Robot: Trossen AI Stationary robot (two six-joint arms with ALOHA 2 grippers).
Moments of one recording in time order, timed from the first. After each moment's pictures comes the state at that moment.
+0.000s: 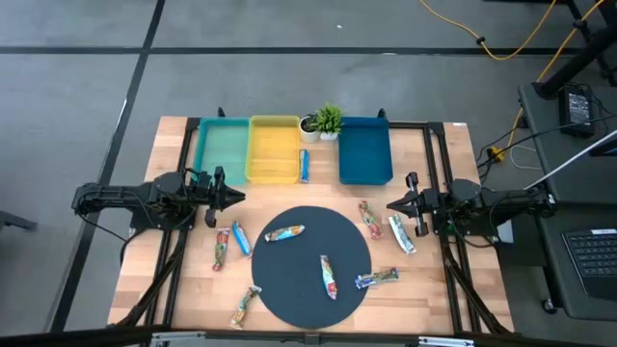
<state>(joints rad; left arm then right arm) 0.03 0.02 0.01 0.03 -0.01 -0.22 0.08 0.02 0.01 0.02 -0.02 -0.06</state>
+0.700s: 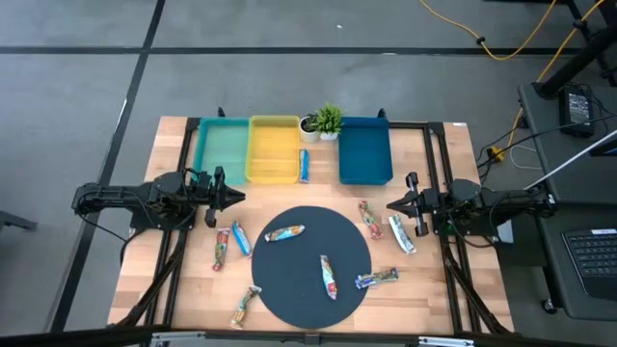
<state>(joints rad) 0.03 0.03 0.01 0.03 -0.01 -0.22 0.08 0.02 0.01 0.02 -0.02 -0.06</state>
